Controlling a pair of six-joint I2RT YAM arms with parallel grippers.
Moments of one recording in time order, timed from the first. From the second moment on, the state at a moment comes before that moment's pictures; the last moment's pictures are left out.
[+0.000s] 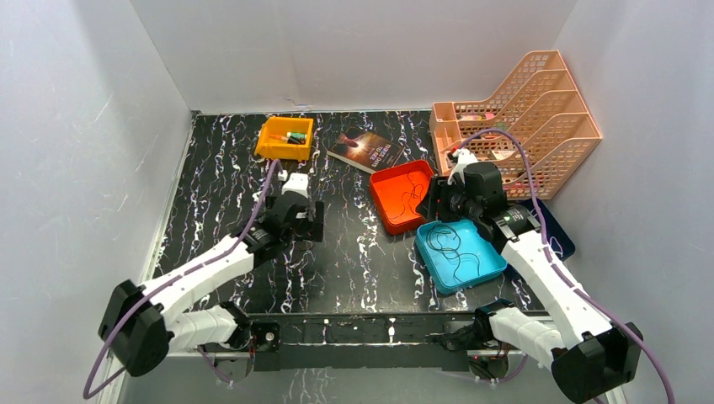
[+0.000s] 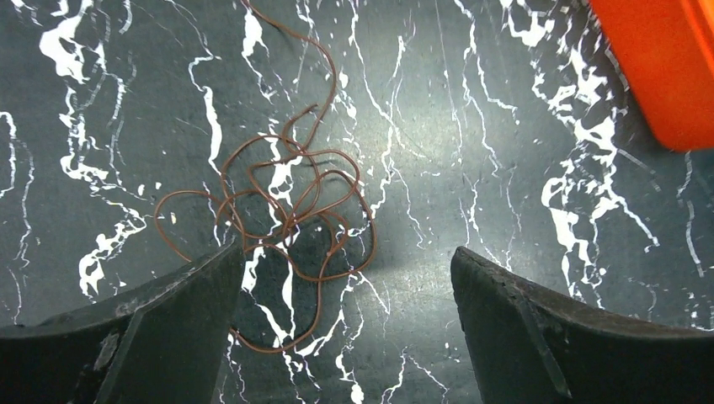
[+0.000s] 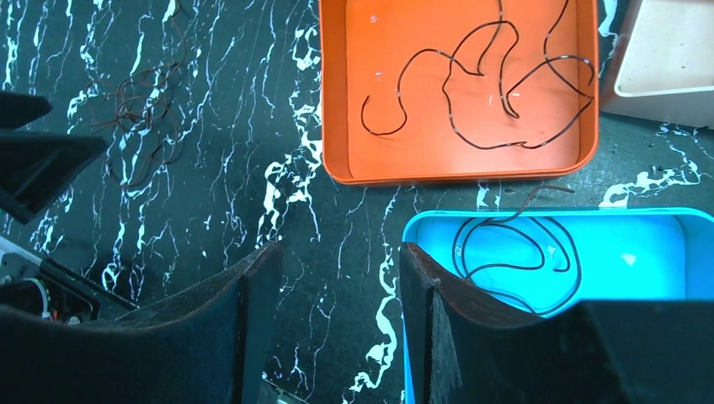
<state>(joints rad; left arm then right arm) -0.71 1.09 0.72 -0.38 -0.40 -0.39 0.40 0.98 0.89 -0.54 -0.18 0.33</state>
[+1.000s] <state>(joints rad) -0.71 1.54 0.91 -0.45 -0.47 -0.25 0.40 0.92 0.85 -0.54 -0.20 0.31</state>
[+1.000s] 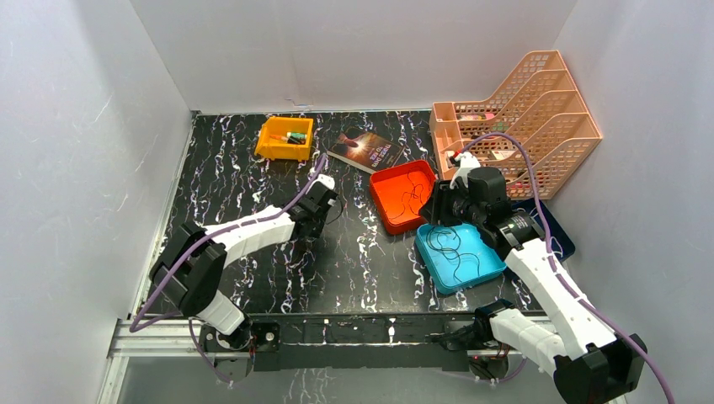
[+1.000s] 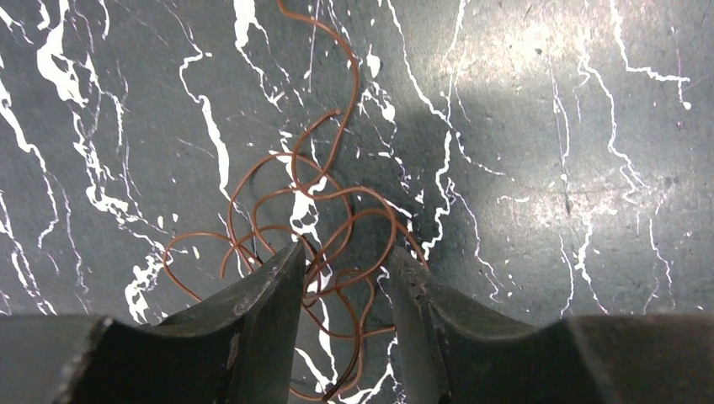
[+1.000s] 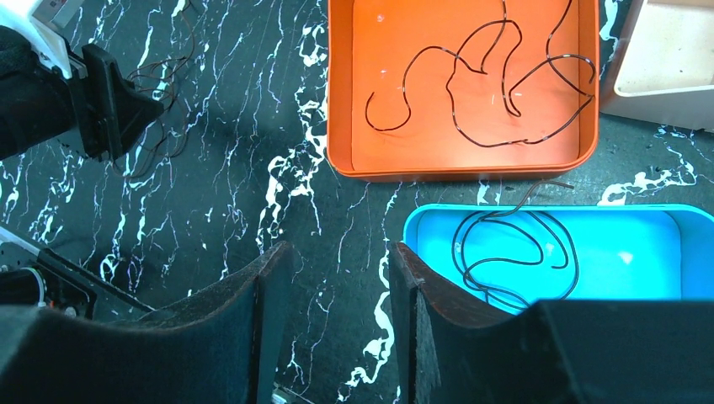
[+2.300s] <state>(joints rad) -0.70 1.03 1.03 -0.48 -0.21 -0.11 0.40 0.77 0.61 0.08 -0.56 0.36</state>
